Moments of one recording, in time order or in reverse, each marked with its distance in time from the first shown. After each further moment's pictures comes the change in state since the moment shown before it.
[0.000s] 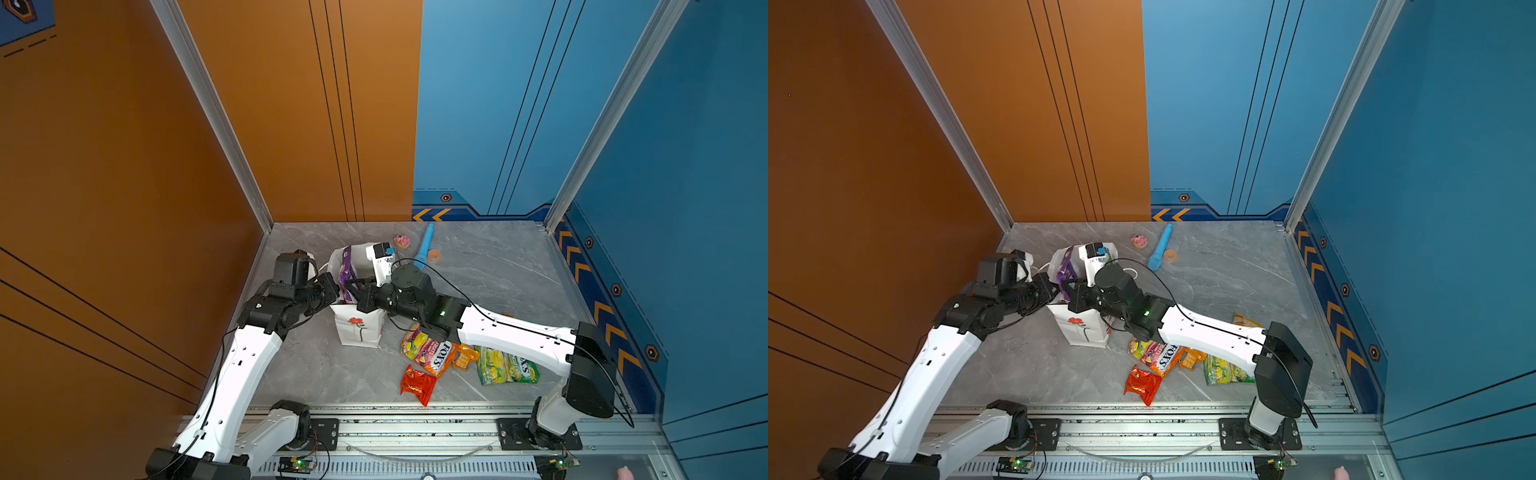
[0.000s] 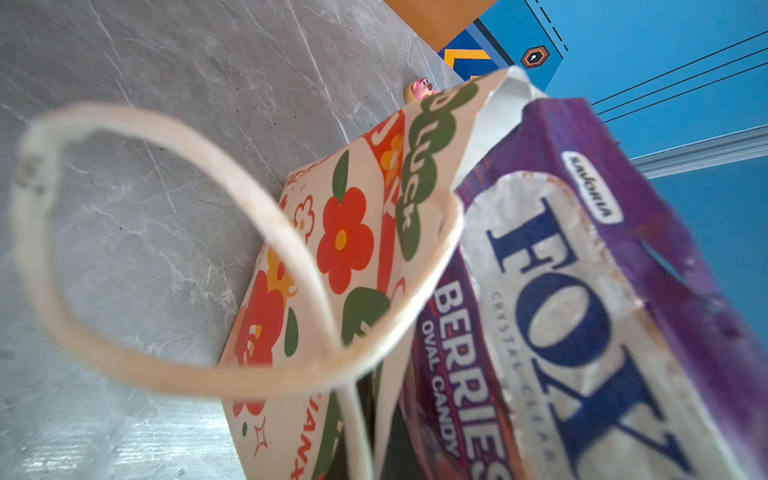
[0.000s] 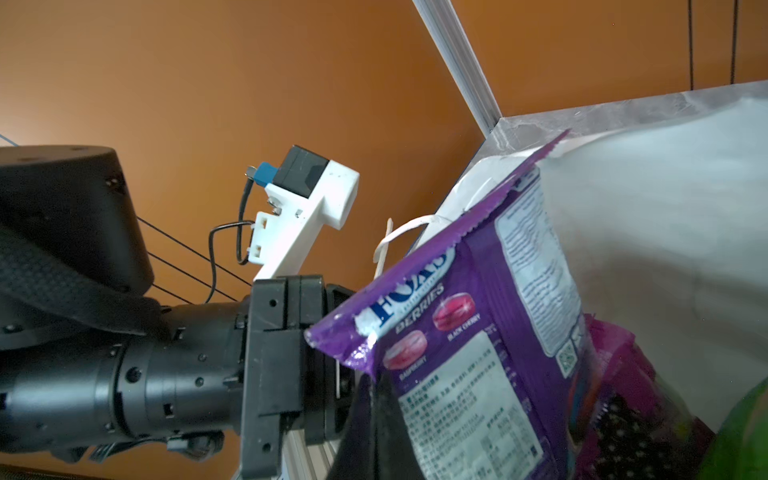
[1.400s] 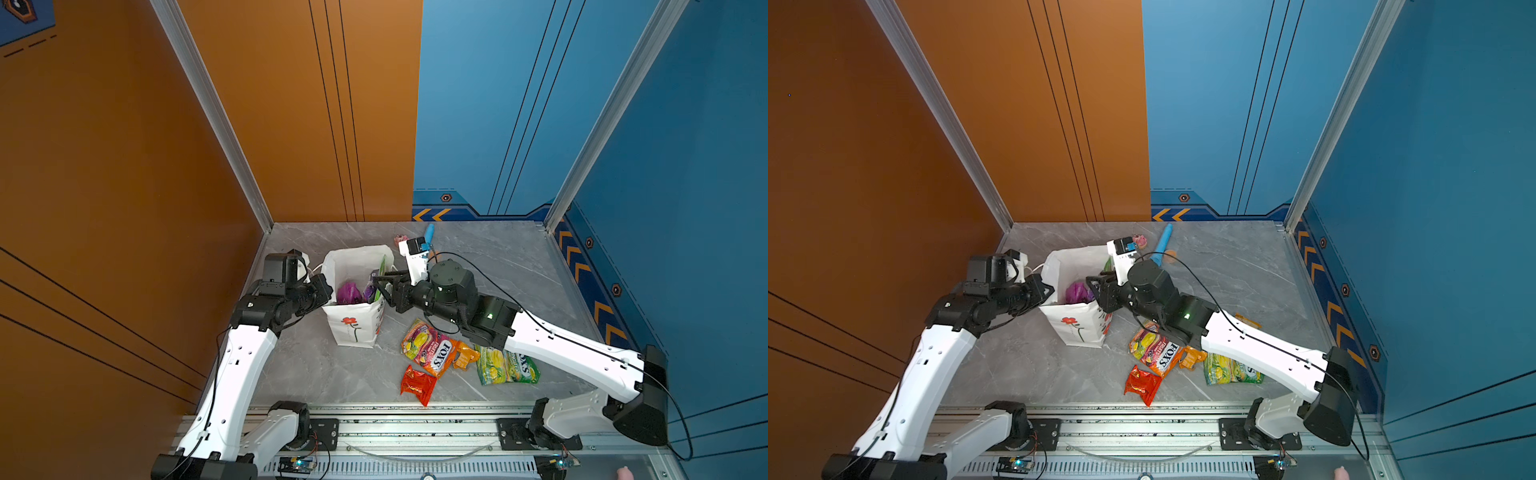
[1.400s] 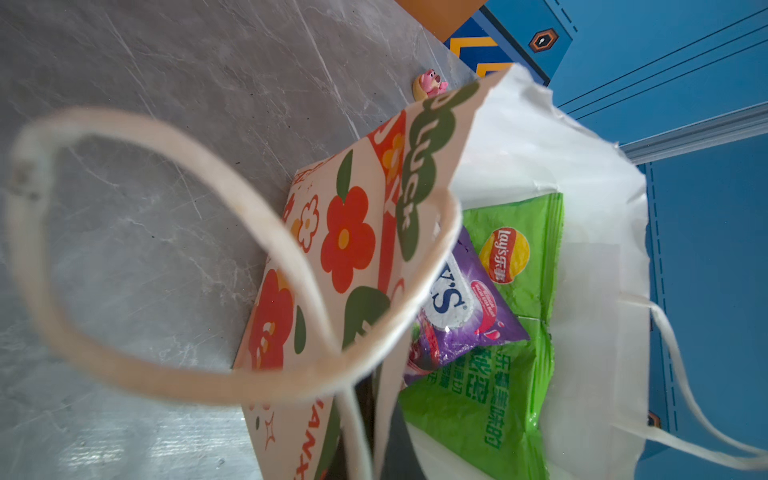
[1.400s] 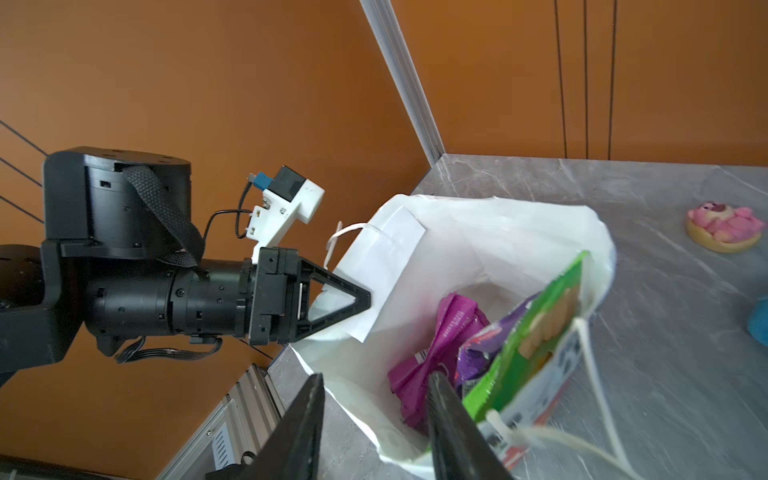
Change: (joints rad) left arm 0.092 0.010 0.031 -0.073 0.060 0.154; right arm -0.041 -0.317 -0.099 -0.259 0.111 -0.162
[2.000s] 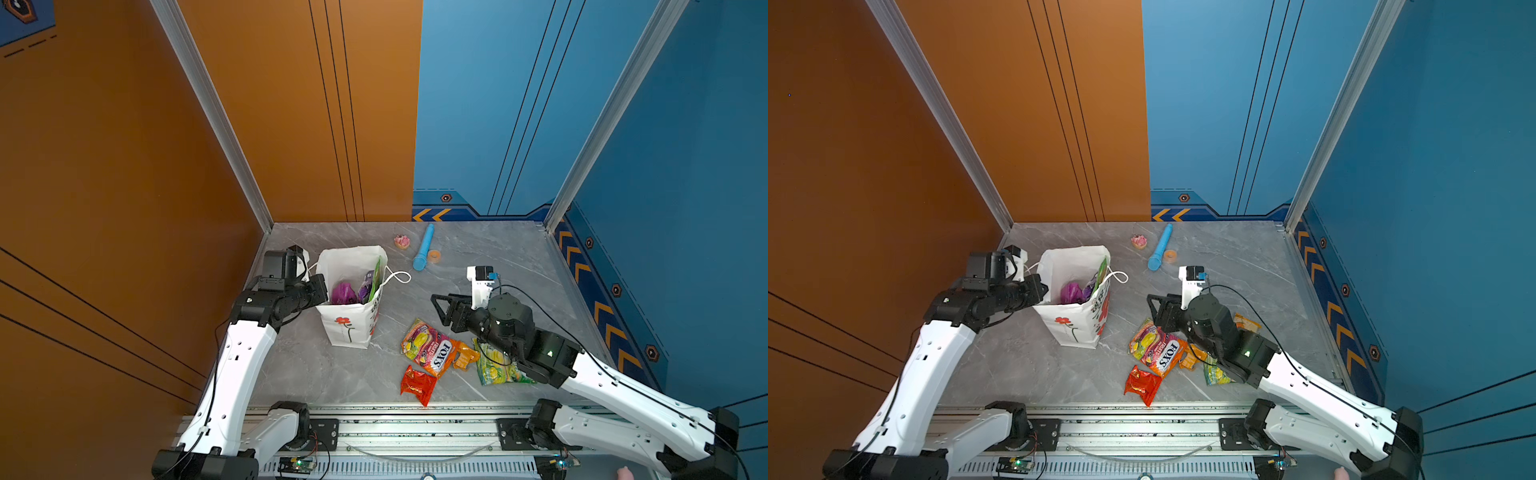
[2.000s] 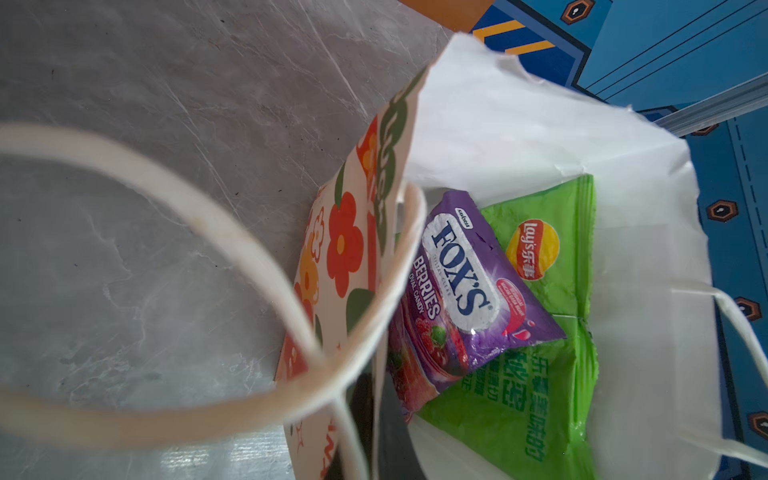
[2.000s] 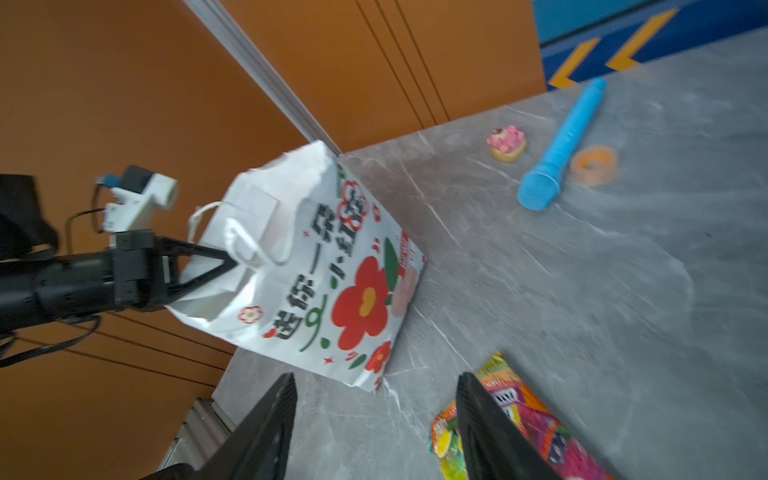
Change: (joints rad) left arm 0.007 0.016 0.033 -0.035 -0.080 0.164; right arm -0.122 -0.451 -0.483 -0.093 0.150 0.227
